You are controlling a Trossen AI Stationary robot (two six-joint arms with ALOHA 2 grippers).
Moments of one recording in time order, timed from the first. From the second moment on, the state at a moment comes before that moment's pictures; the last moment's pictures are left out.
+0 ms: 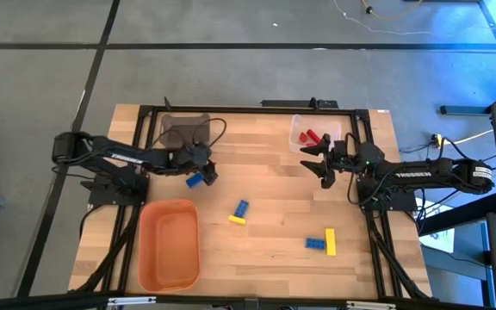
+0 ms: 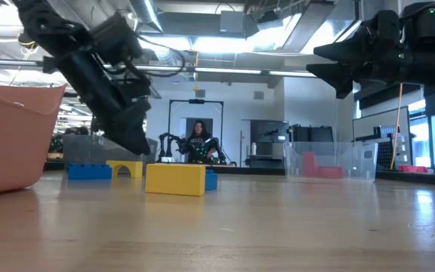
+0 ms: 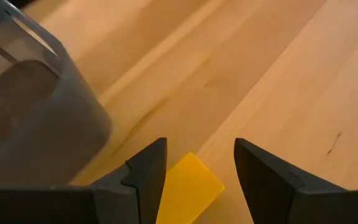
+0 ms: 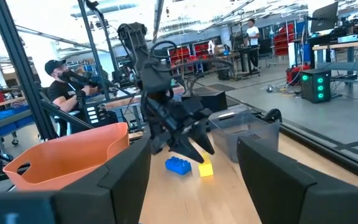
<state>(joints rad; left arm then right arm) 0.18 1.34 0.48 0.05 -0.38 -0.41 -0.32 0.90 0.09 0.95 -0.22 0.23</state>
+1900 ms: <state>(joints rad) 0.24 1.25 0.74 -0.71 -0.22 0.44 -0.32 0.90 0.09 0.89 -0.22 0.25</state>
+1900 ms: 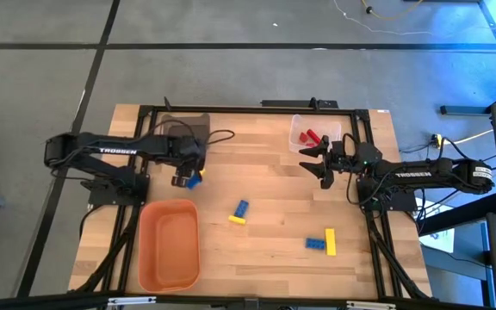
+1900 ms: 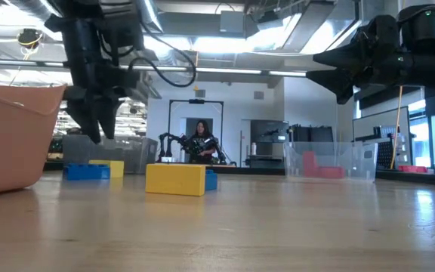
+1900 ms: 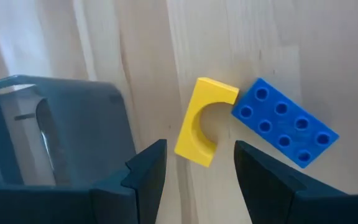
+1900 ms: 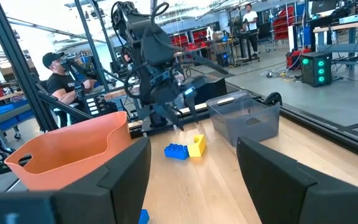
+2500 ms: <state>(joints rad) 0.26 1.54 0.74 -0.60 -0.33 0.53 -0.32 0.90 0.09 0.89 -0.22 0.25</state>
